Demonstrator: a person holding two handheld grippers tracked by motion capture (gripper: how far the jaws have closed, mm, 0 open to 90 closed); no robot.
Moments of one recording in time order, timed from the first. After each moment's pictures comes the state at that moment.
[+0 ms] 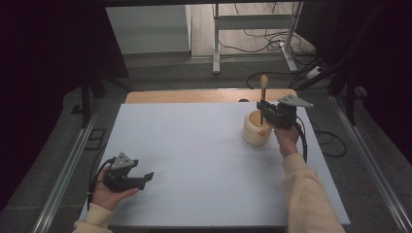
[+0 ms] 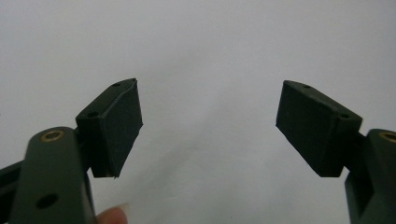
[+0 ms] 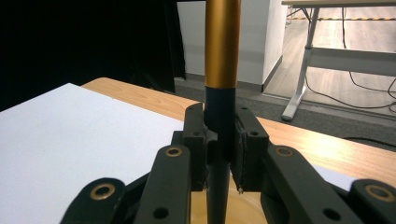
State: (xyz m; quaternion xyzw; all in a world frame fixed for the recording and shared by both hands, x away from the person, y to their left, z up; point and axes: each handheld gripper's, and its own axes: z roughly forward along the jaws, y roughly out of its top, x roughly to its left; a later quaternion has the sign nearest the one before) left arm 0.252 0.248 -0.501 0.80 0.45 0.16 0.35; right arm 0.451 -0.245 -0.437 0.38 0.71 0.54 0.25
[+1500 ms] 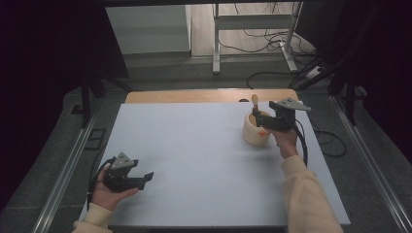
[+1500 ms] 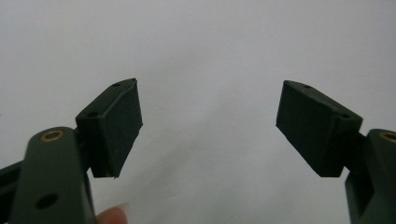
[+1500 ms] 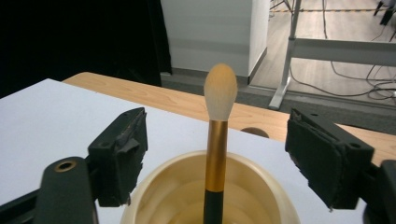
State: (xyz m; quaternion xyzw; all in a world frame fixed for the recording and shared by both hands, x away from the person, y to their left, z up) left arm 0.252 0.249 -0.501 0.81 0.45 0.16 0.35; right arm 0.448 -0.243 -0.448 0.40 0.70 0.52 0.27
